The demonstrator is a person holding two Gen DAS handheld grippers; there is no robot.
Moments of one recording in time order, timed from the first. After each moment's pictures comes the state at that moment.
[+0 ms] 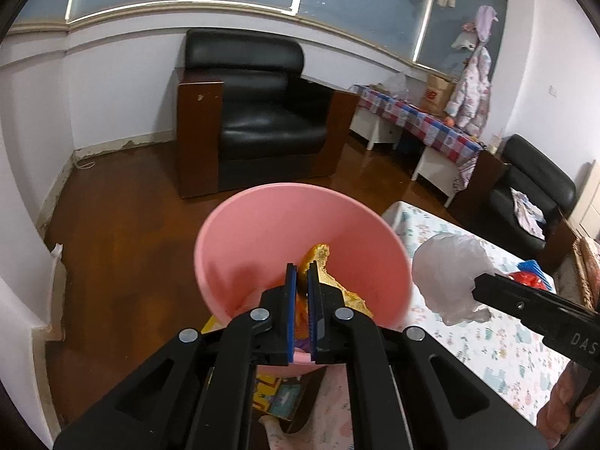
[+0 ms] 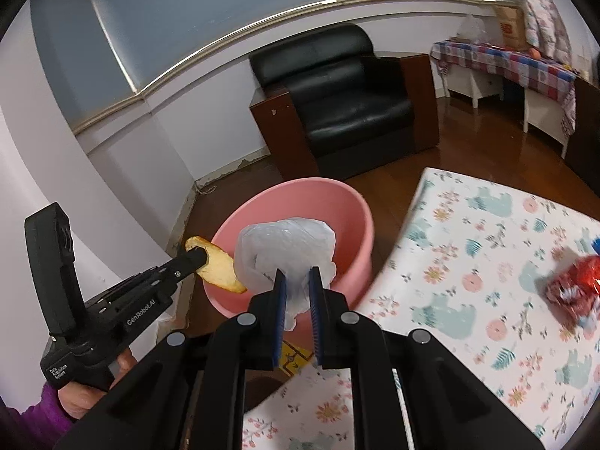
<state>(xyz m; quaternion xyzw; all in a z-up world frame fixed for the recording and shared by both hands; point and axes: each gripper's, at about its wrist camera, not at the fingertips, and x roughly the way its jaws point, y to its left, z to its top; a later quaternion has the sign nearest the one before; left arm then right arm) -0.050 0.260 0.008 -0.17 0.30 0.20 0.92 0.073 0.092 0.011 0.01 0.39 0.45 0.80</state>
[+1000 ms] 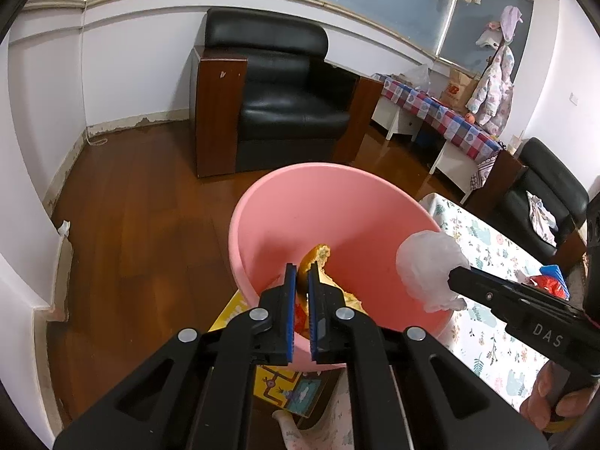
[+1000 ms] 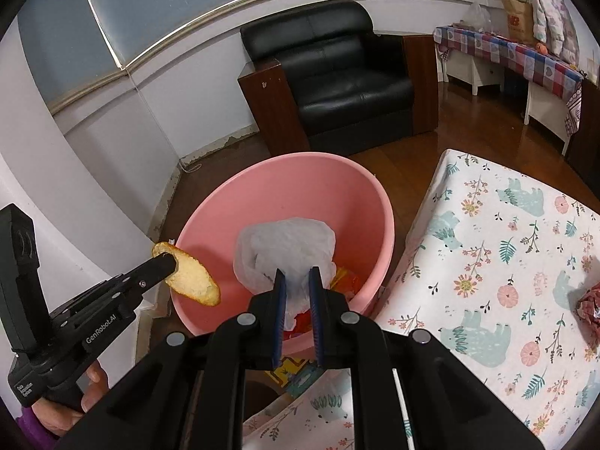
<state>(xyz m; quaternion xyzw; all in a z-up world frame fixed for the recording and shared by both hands) -0.047 0.291 -0.015 -0.20 0.33 0.22 0.90 0.093 0.151 -0.031 -0.03 0.43 0.43 0.79</state>
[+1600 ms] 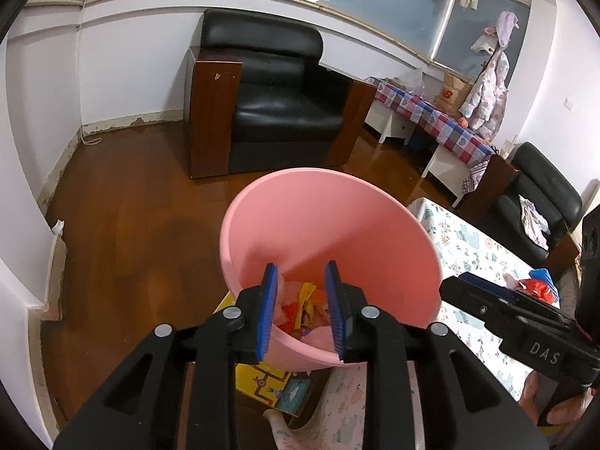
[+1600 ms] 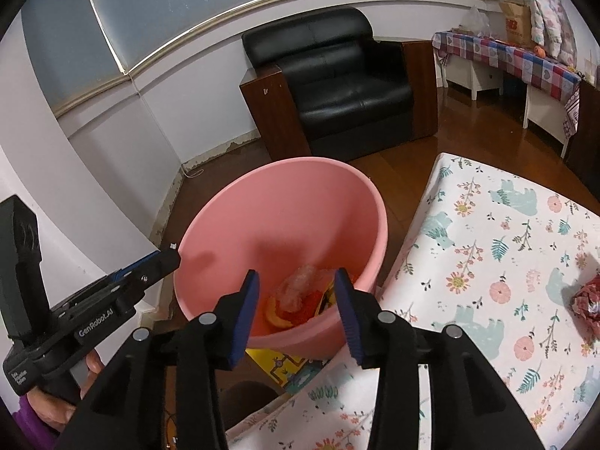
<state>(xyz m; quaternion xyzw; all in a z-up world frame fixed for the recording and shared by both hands) -0.051 0.285 -0.009 -0.20 0.32 0.21 0.90 0.088 0.136 -0.027 -0.02 0.41 0.44 0.80</state>
